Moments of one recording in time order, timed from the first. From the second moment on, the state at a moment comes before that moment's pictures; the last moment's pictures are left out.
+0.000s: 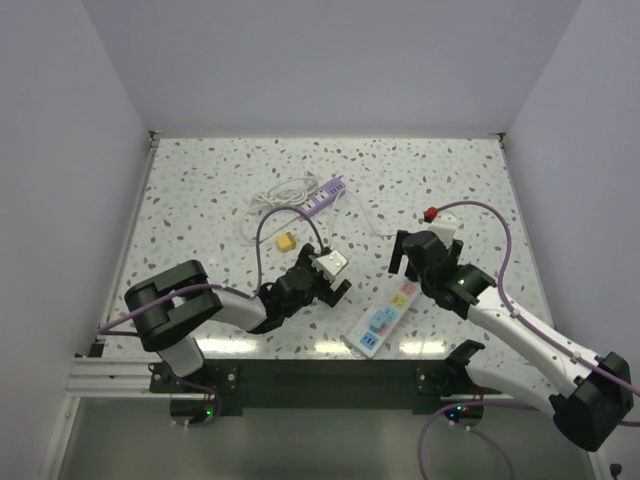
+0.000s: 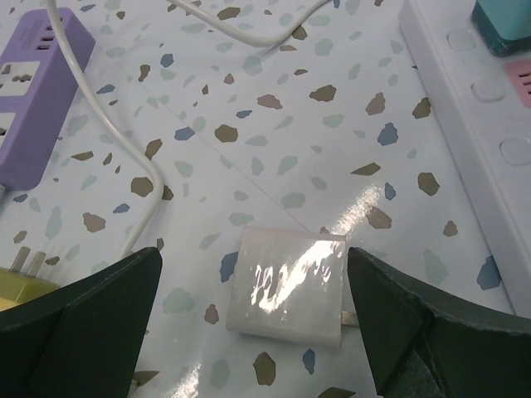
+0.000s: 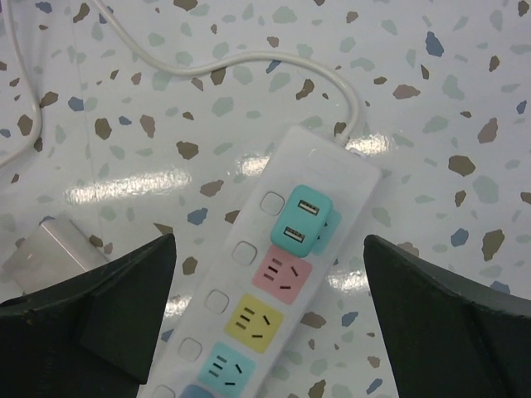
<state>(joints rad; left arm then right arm) -1.02 1.65 0.47 0.87 -0.30 0.06 0.66 0.94 0.70 -0.57 0.58 0.64</state>
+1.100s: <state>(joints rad) -0.96 1.74 0.54 0.78 -0.22 0.01 0.66 0.89 0.68 -0.54 0.53 0.58</state>
